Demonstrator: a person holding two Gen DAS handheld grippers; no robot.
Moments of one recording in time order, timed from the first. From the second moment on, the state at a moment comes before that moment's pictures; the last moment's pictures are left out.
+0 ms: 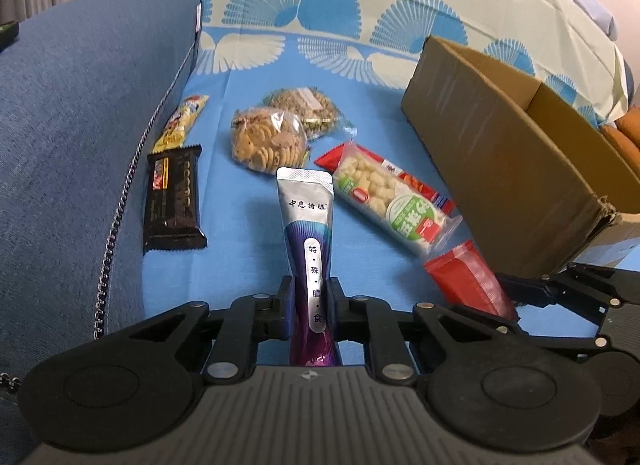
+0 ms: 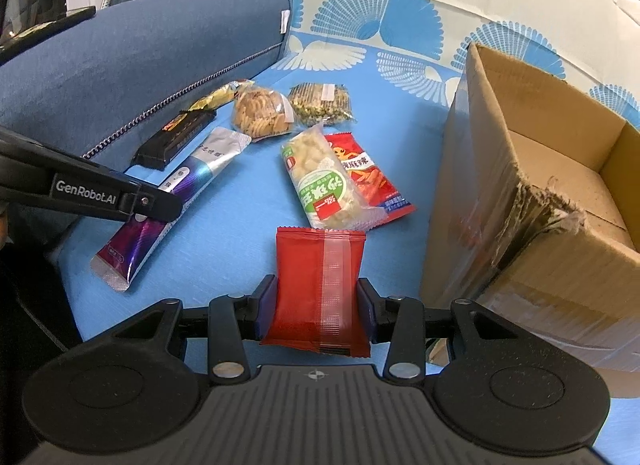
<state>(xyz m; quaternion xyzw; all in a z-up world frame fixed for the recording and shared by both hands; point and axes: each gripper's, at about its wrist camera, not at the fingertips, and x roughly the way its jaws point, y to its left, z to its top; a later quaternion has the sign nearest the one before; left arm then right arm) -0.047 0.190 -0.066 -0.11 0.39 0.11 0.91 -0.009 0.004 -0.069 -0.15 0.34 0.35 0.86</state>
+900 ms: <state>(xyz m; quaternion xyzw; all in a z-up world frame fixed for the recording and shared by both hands) -0.071 0.189 -0.044 -0.12 0.31 0.11 0.94 -0.014 -0.006 -0.019 -0.10 0.24 0.38 0.89</state>
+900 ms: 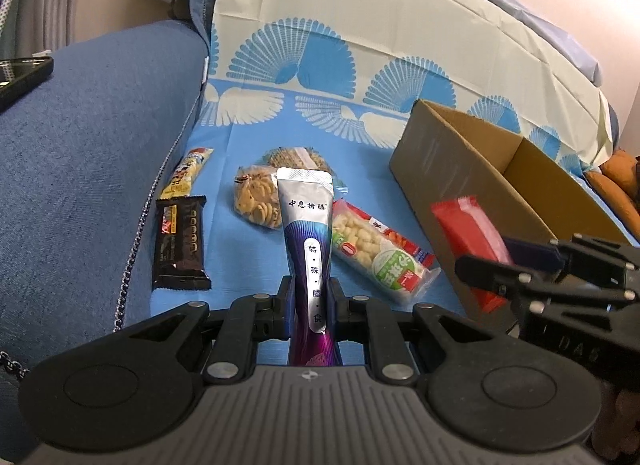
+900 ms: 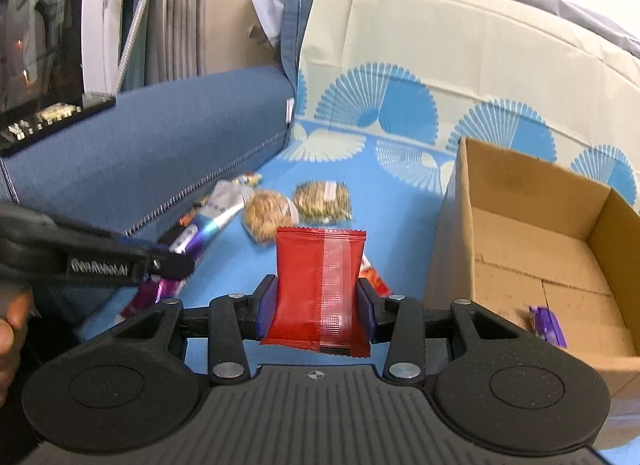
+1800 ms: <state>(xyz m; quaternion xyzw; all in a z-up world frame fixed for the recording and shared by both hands) -0.075 0.171 0.003 -0.18 0.30 0.14 0.93 0.021 -0.061 0.029 0.02 0.18 0.38 0.91</state>
